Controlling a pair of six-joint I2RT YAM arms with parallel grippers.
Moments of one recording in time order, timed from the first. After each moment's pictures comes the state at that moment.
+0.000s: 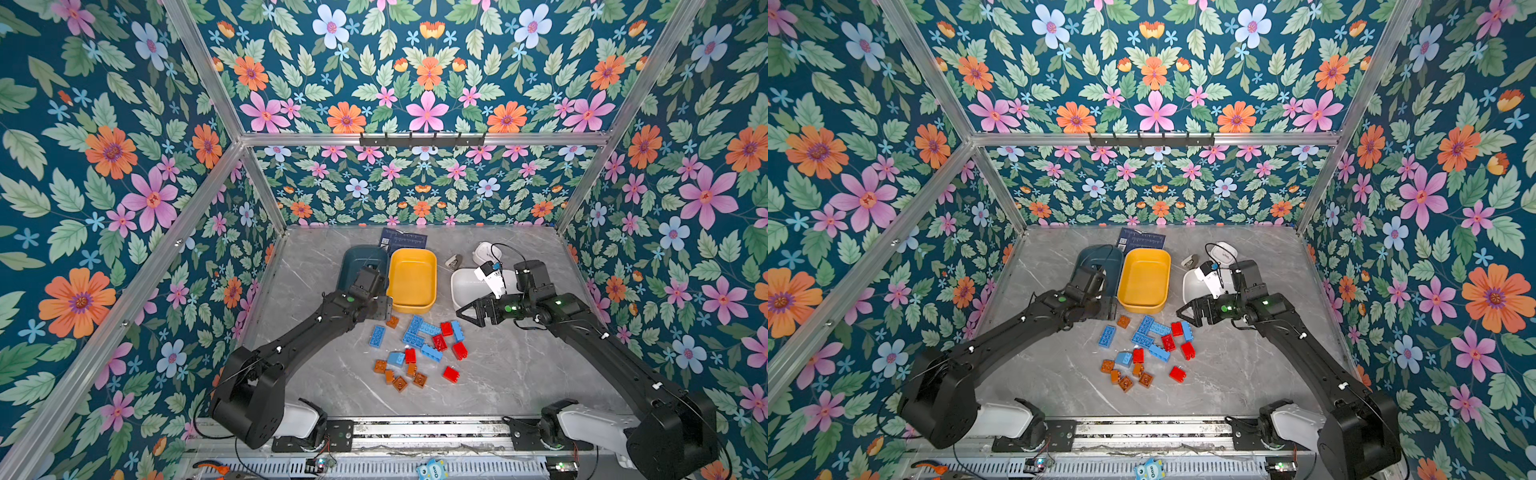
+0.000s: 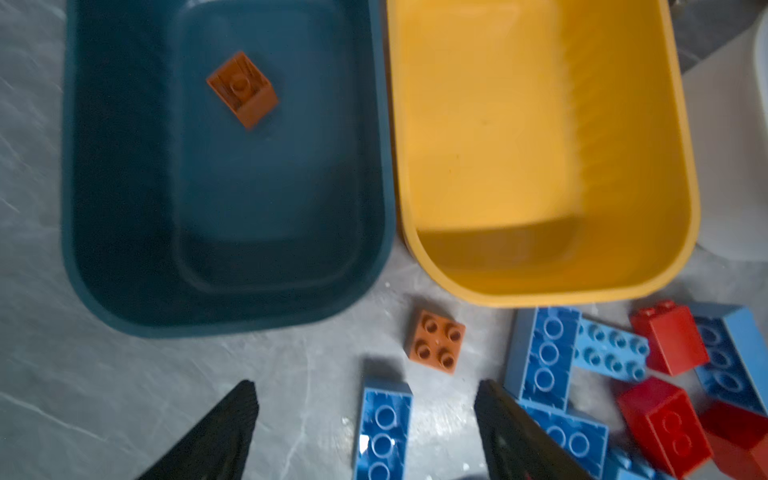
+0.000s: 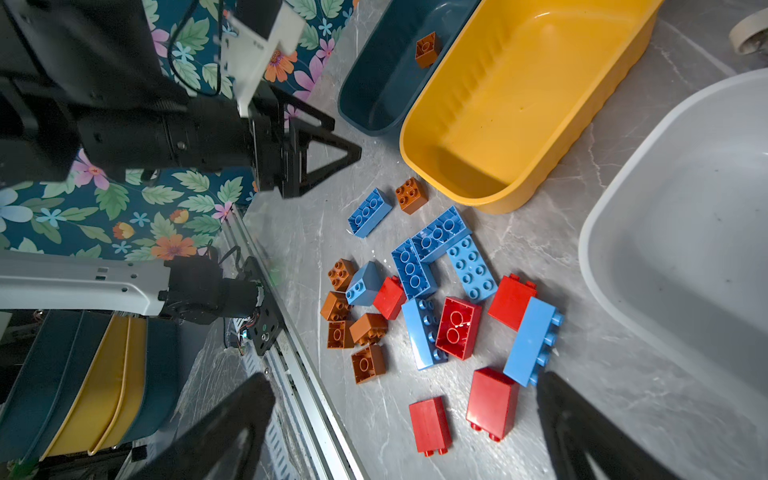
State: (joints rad) left arm -0.59 1.38 0.91 -0.54 -0.17 -0.36; right arm 0.32 1.19 0.93 -0.56 -0.73 0.13
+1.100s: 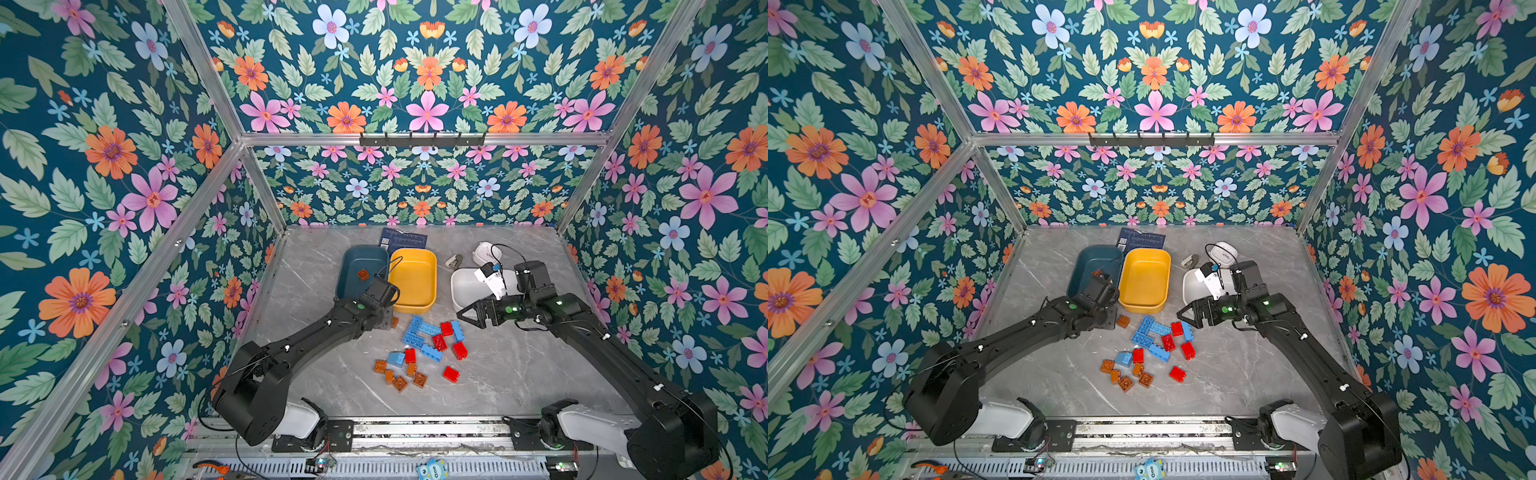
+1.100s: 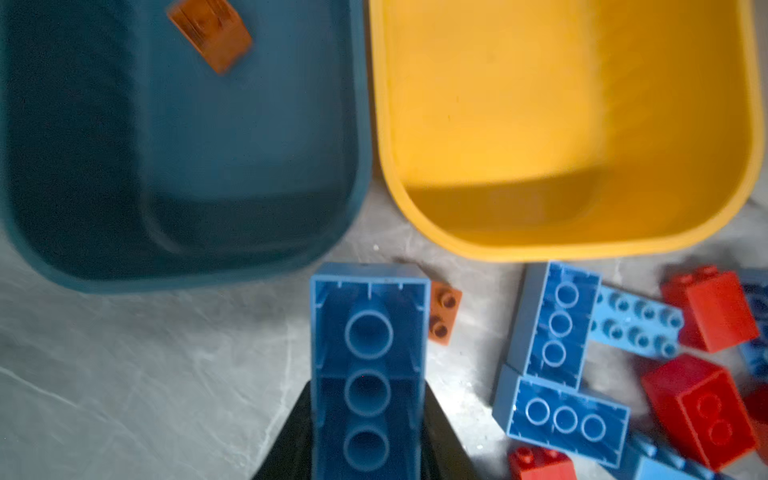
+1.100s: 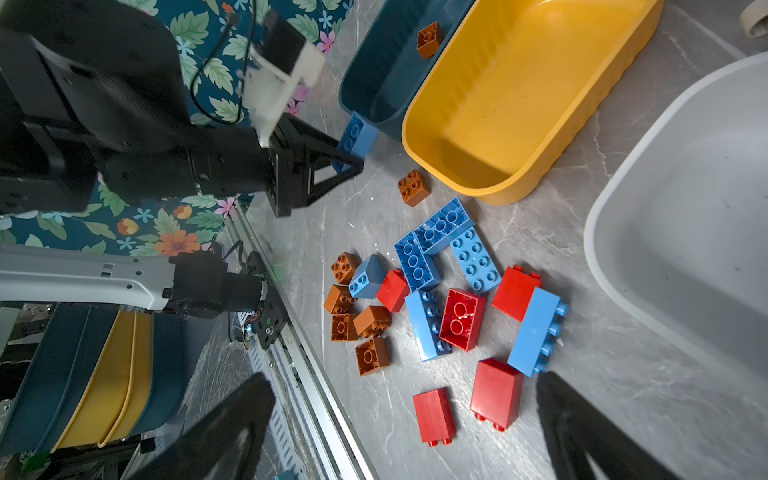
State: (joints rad) left arm -0.64 1.43 0.97 -0.58 -0.26 -0.39; right arm 0.32 1.18 0.94 -0.59 -0.73 0.13
